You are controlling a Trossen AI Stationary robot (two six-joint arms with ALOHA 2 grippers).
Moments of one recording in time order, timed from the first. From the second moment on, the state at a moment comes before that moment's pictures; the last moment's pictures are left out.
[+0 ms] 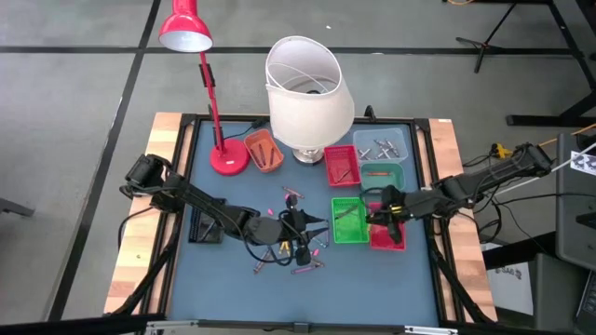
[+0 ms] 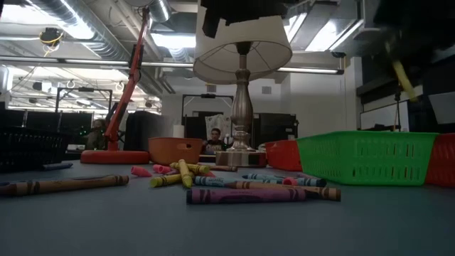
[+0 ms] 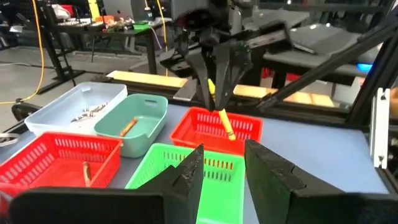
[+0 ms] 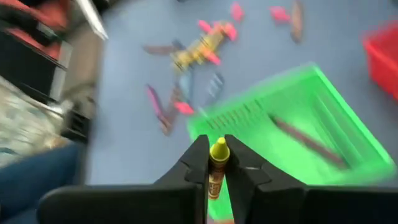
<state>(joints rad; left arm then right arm) -0.36 1.79 1.11 0.46 -0.61 -0.18 0.40 0.77 0.54 -0.40 0.16 0.69</state>
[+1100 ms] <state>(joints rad) -0.08 1.79 1.11 0.16 -0.37 -0.18 0.40 0.81 0.54 -0.69 0.16 0.87</state>
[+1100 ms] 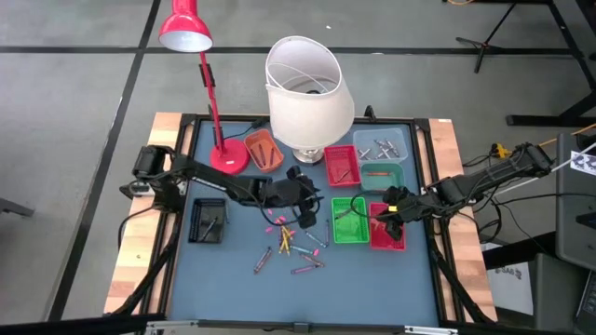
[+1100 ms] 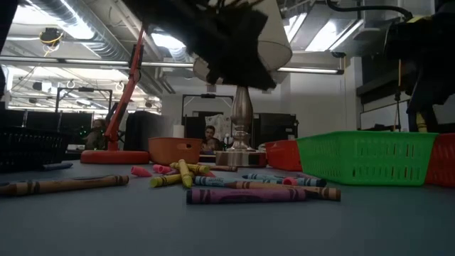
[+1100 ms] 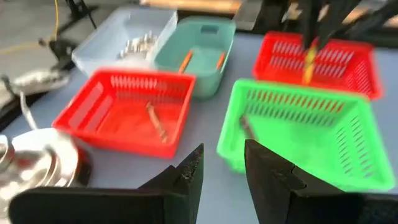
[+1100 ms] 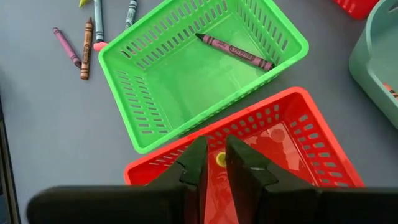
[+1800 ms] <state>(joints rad) 0.12 1.79 1.11 -0.12 -0.09 -0.08 0.40 0.81 0.54 -0.69 0.16 0.87</state>
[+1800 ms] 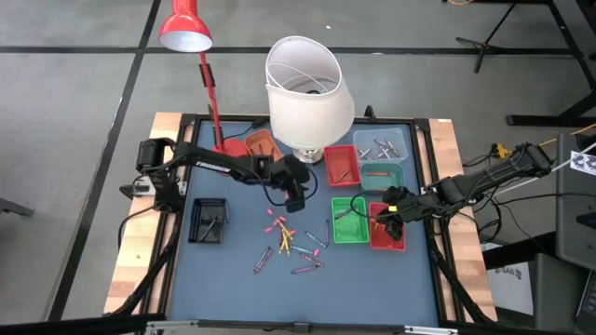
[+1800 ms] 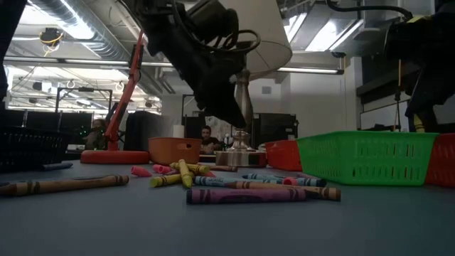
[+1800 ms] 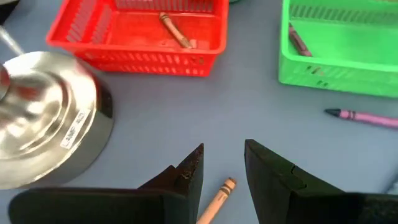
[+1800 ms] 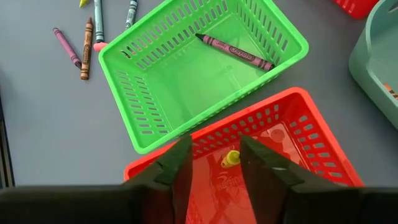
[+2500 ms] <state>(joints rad) 0.13 1.96 1.11 -0.12 -0.03 0.12 0.40 0.81 0.54 -0.63 0.17 0.86</state>
